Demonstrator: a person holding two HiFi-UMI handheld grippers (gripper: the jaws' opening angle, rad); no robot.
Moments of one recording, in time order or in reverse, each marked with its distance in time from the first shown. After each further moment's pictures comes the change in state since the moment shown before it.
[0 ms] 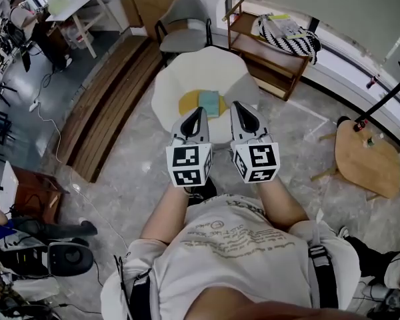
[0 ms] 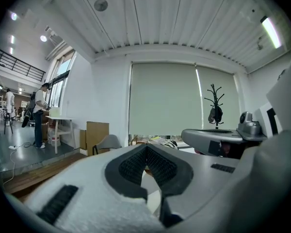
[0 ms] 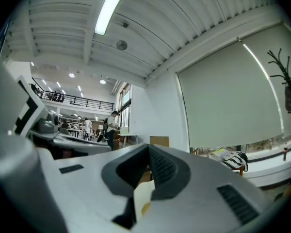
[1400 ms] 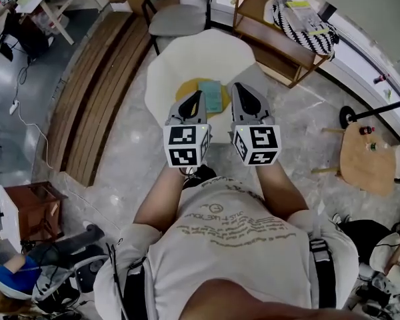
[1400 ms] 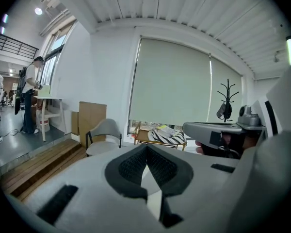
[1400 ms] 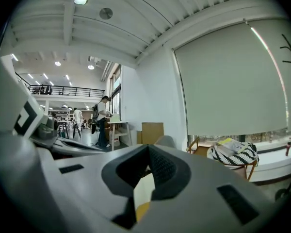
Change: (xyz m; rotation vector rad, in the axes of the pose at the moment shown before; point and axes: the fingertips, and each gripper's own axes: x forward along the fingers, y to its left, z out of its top) left arm 0.208 0.173 -0.029 -0.092 0.188 -0.103; right arm 0.261 -0.033 -0.050 0.026 0.171 -0.085
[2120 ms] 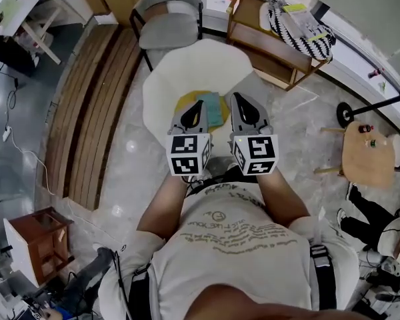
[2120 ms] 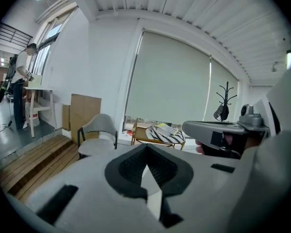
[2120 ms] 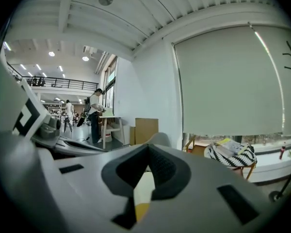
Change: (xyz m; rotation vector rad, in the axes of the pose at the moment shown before) left arm 0.069 0.061 0.000 -0.031 0.045 -0.107; right arm 0.083 0.001 -0.011 -0.035 0.054 -0.095
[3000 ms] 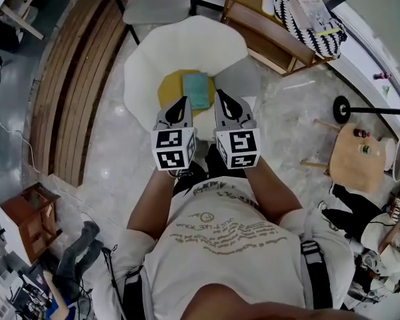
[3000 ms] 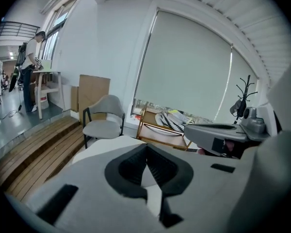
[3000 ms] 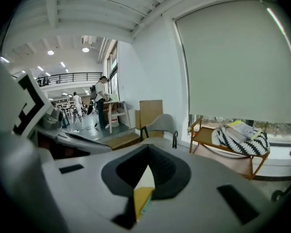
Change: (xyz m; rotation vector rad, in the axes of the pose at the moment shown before) left arm 0.091 0.014 -0.055 -0.116 0.168 0.113; right arm 0.072 -0.053 -0.078 0.007 0.191 0.119
